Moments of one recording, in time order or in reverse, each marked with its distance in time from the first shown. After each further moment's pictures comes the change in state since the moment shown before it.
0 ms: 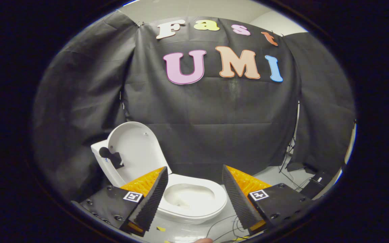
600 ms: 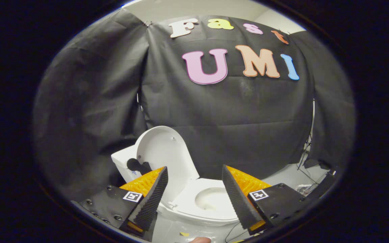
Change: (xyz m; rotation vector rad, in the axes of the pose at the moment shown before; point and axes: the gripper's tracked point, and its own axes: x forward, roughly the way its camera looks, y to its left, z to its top) arm 0.021 0.114 0.016 0.081 -0.022 0.091
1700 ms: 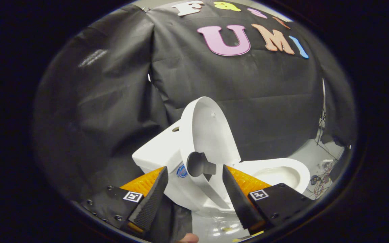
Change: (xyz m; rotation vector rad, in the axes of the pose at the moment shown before) arm 0.088 0.215 -0.076 0.083 0.179 0.044
